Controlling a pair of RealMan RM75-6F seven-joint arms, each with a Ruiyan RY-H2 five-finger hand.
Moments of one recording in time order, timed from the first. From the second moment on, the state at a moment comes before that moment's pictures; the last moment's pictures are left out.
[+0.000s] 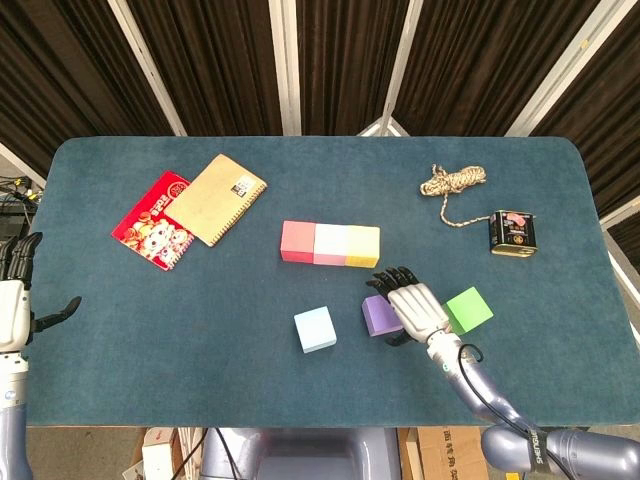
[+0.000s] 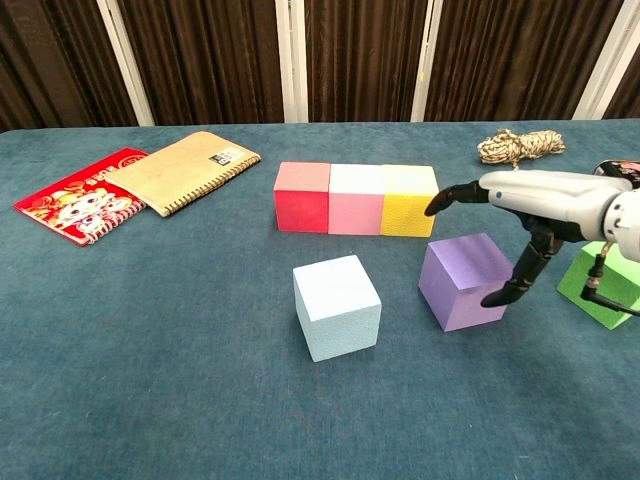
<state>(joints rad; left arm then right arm) -0.20 -1.33 -0.17 -1.44 1.35 1.55 -0.08 0.65 -1.38 0.14 -1.74 -1.05 0.91 -0.38</state>
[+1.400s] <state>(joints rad) -0.17 -1.25 -0.18 -1.59 1.24 1.49 0.20 0.71 -1.41 0.12 -1.62 -1.03 0.87 -0.35</state>
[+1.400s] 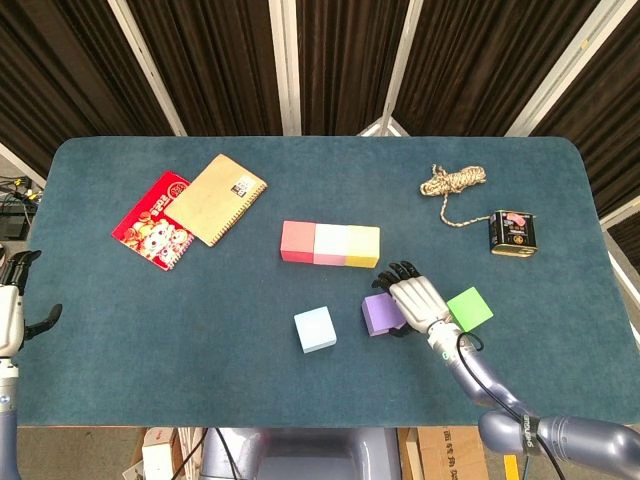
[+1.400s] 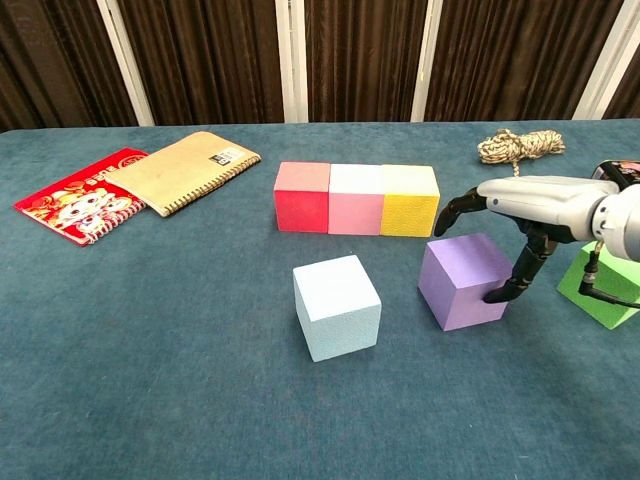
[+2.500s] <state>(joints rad) -0.18 -1.26 -0.20 -1.58 1.22 1.46 0.17 0.71 -1.37 0.12 -1.70 -1.04 0.92 -0.33</state>
